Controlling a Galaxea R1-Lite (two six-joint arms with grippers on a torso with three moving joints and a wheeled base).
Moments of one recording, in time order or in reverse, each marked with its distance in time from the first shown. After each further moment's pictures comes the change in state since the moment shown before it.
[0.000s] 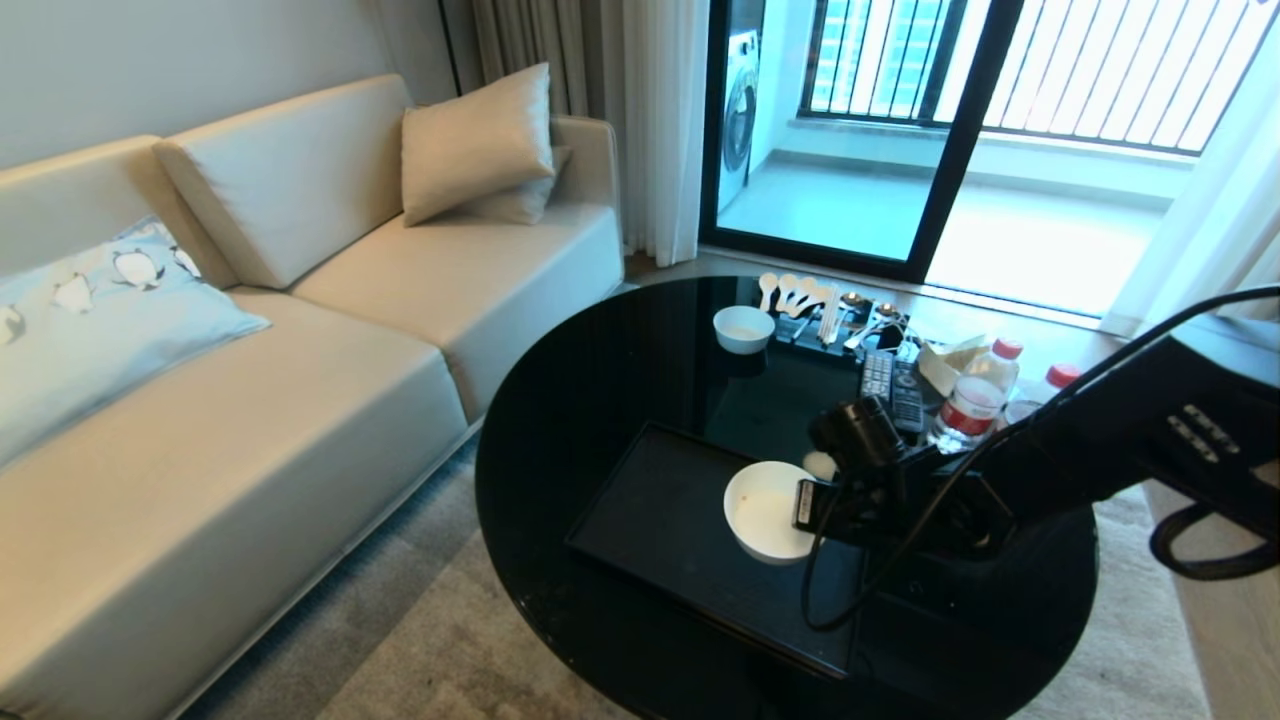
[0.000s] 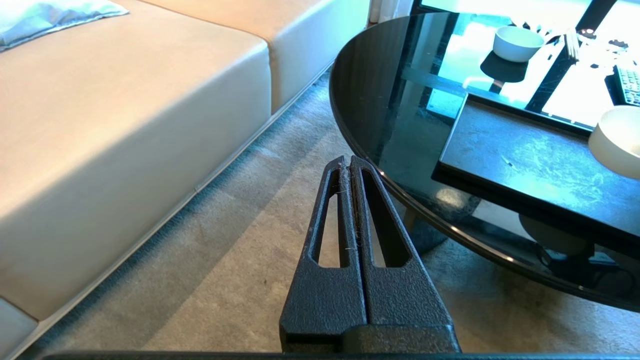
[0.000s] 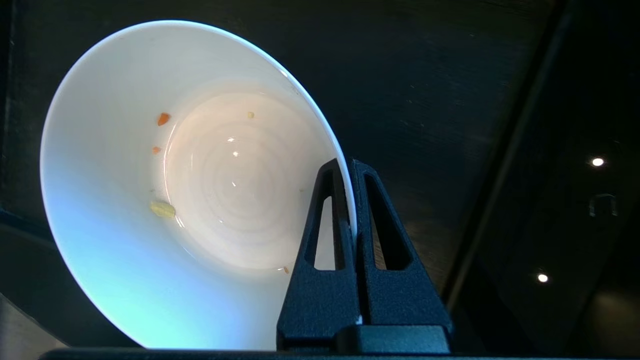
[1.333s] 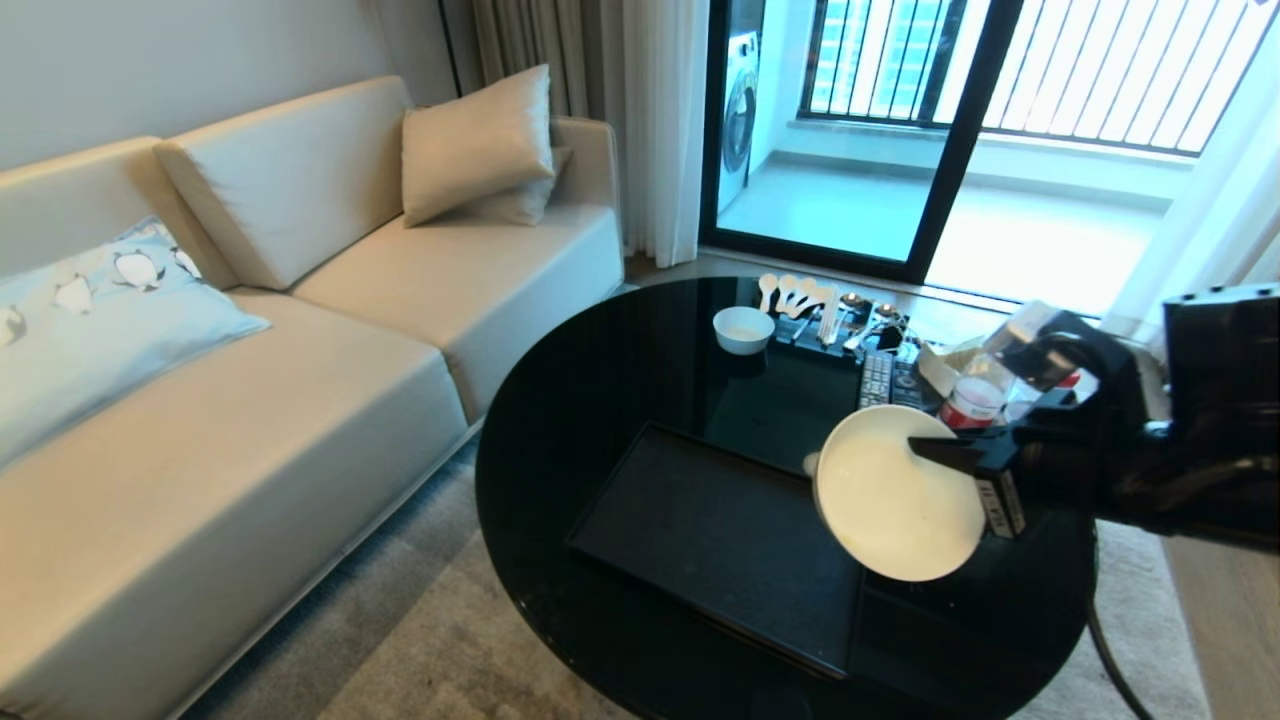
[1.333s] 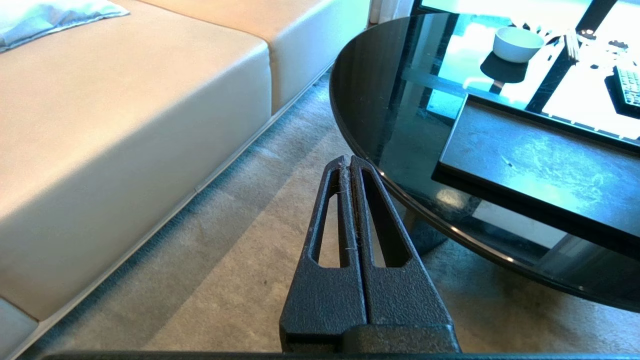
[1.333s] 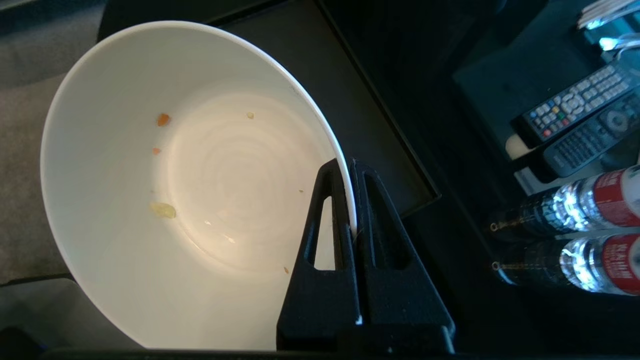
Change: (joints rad) left arm 0.000 0.000 0.000 0.000 0.000 0.000; right arm -0.114 -0.673 0.323 -0.051 0.388 -0.879
